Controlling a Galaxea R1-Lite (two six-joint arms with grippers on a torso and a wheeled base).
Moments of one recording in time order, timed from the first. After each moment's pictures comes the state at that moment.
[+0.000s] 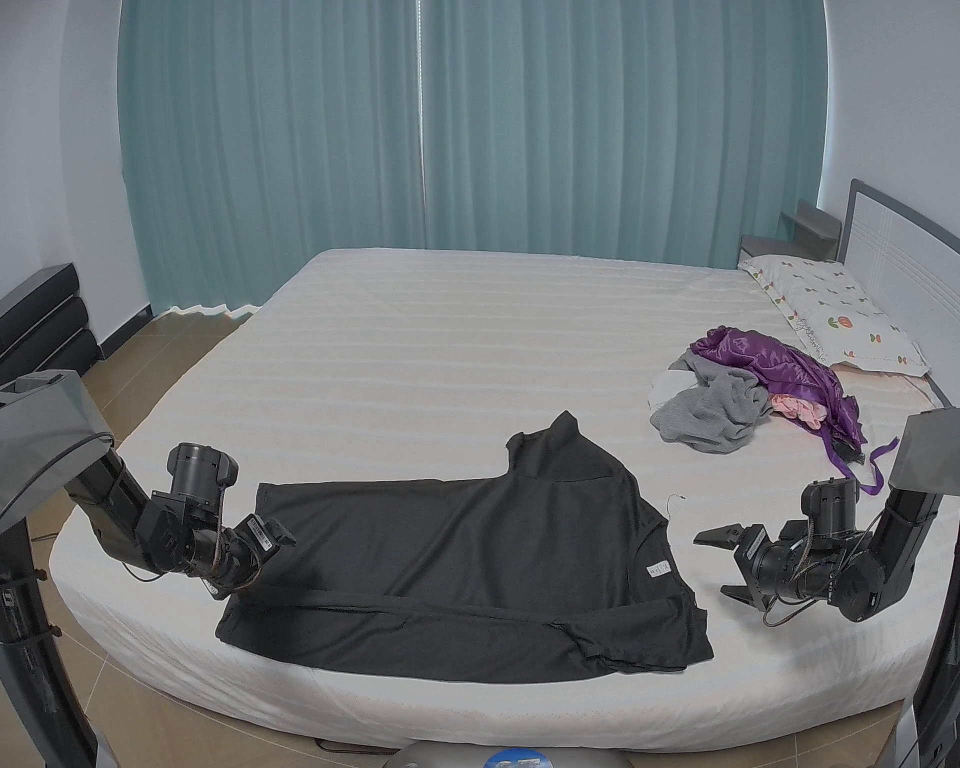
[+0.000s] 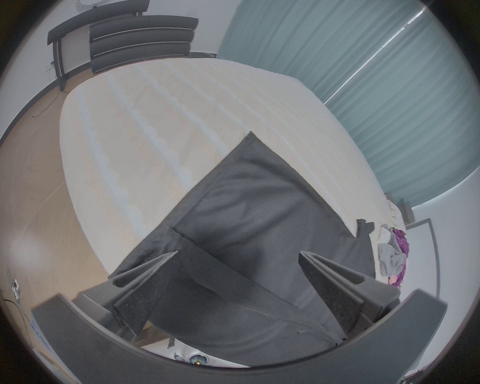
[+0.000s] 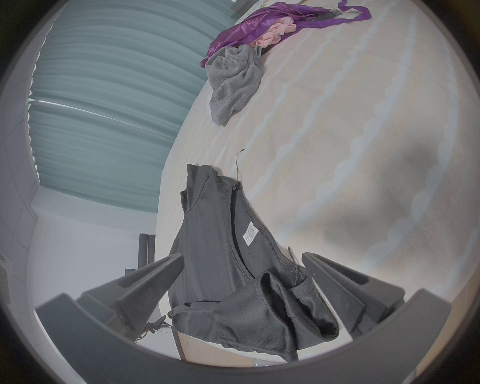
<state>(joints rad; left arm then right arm) -0.06 2.11 -0.77 -0.41 -0.01 -0.81 0.06 2.19 -0.43 -1.06 0.35 0.94</state>
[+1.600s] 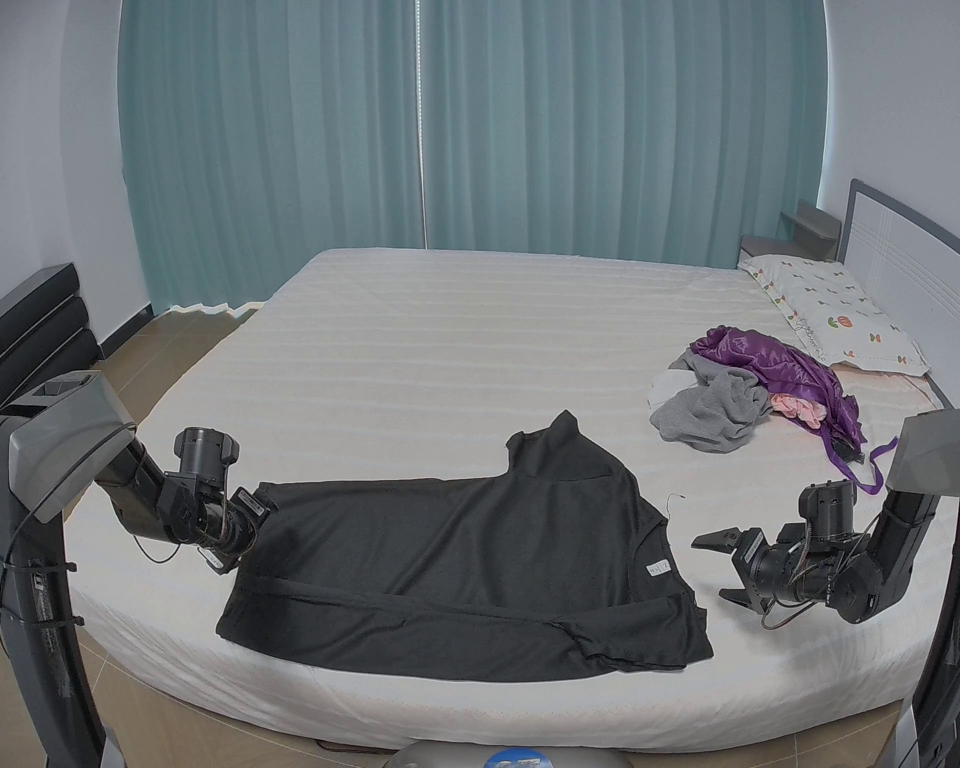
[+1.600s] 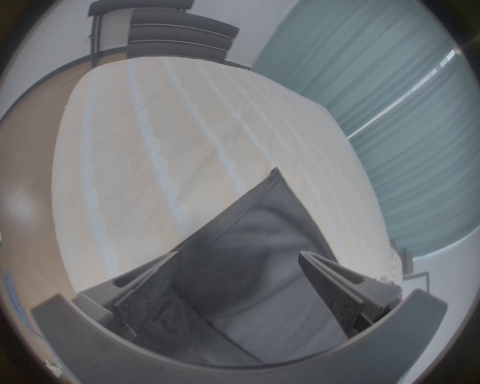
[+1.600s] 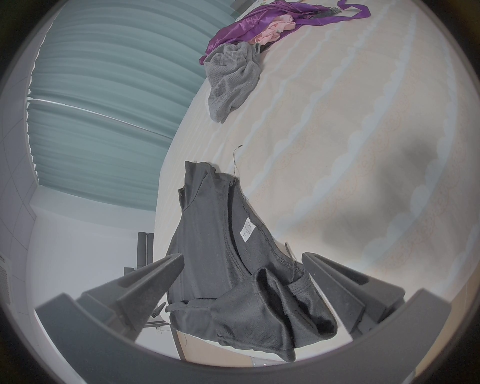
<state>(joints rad) 0.01 2.28 -1.00 -0.38 0.05 -0.97 0.07 2.20 -0.43 -1.06 0.35 0.94</state>
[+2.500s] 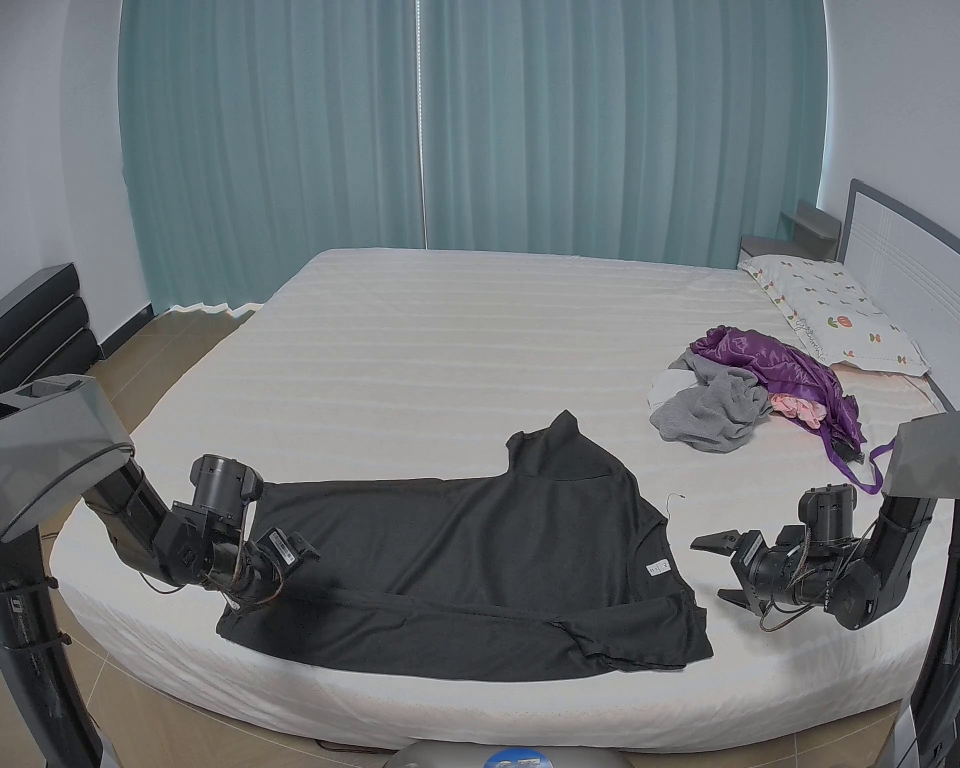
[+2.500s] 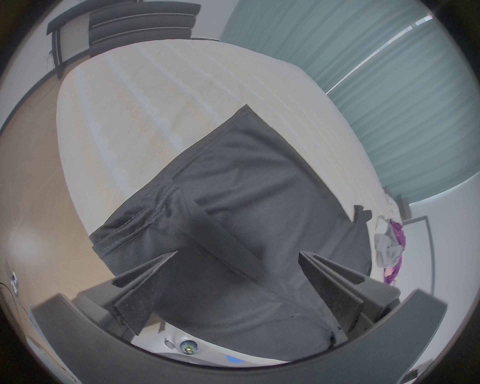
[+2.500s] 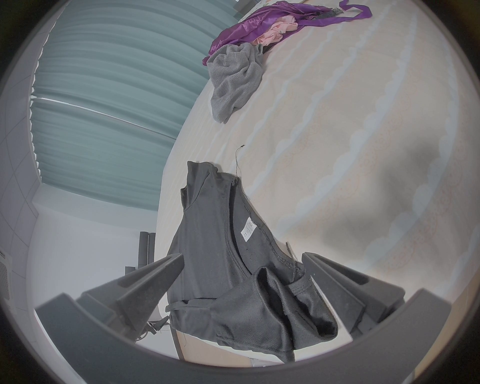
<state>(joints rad) -0.13 2.13 -0.76 -0.40 -0.04 -0.88 0.07 2.22 -0.41 -1.12 0.35 0.94</state>
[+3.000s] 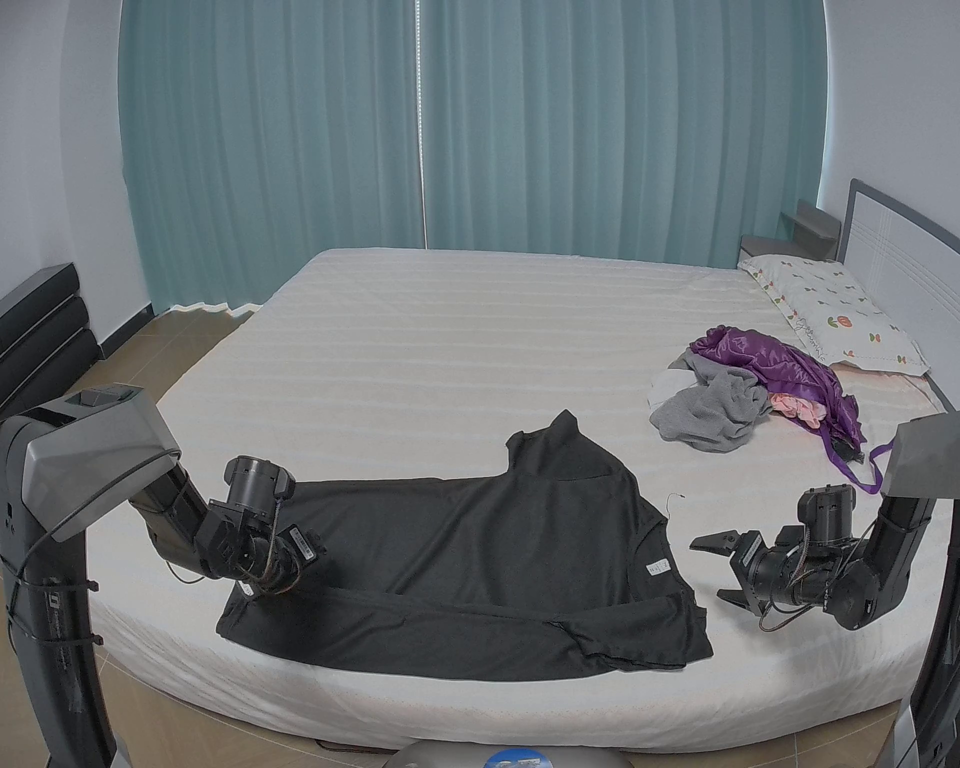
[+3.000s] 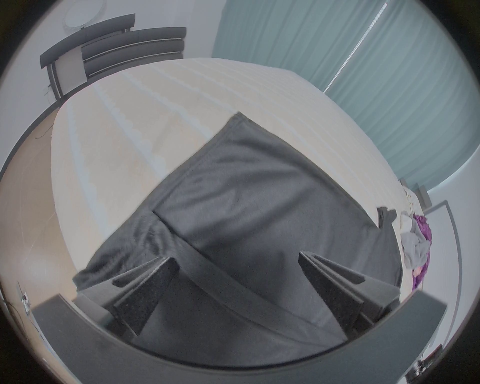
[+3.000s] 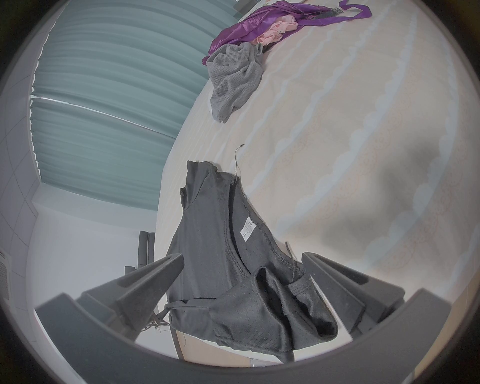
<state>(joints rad) -0.16 2.28 -0.90 -0.40 0.13 -0.80 0.07 2.22 -0.41 -1.12 0.35 0.94</state>
